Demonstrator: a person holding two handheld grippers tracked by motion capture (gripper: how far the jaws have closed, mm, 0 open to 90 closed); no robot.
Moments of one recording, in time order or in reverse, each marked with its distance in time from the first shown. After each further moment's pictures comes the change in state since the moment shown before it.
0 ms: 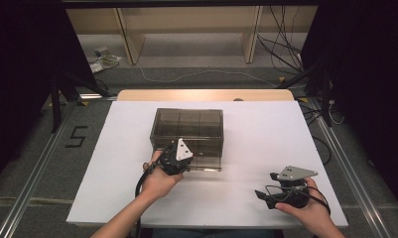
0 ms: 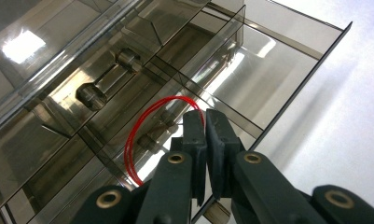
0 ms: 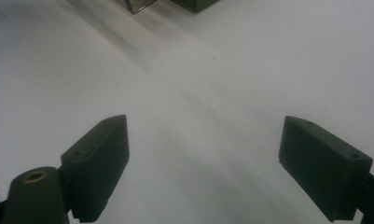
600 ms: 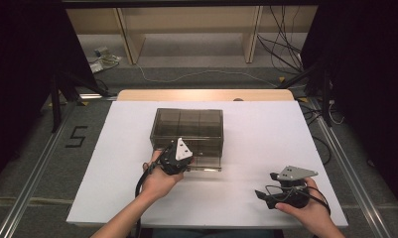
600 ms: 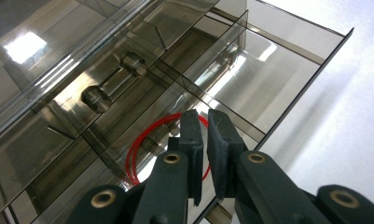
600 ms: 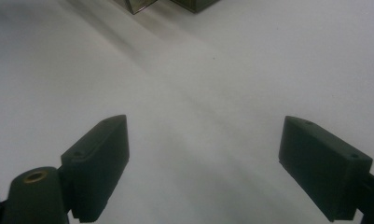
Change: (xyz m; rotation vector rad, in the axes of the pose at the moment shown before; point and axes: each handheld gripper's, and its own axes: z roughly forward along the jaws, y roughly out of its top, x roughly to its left) left arm 0.000 0.001 -0.001 -0.019 0.007 -0.013; right arm 0.000 0.000 0.000 -0.002 -0.001 0.002
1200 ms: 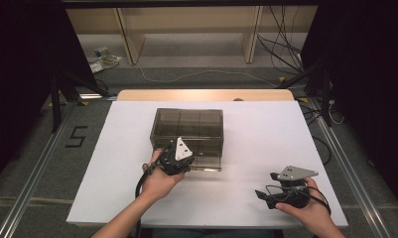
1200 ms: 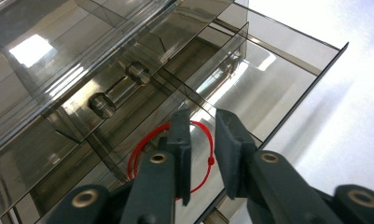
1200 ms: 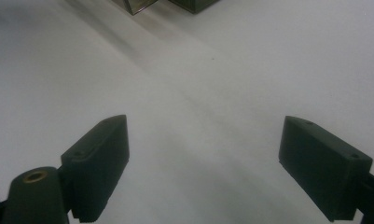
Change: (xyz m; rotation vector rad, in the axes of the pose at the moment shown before) left arm -0.003 0.002 -0.004 -0.024 0.017 -0.022; right arm 0.000 0.000 0.000 -0.003 -0.002 0.005
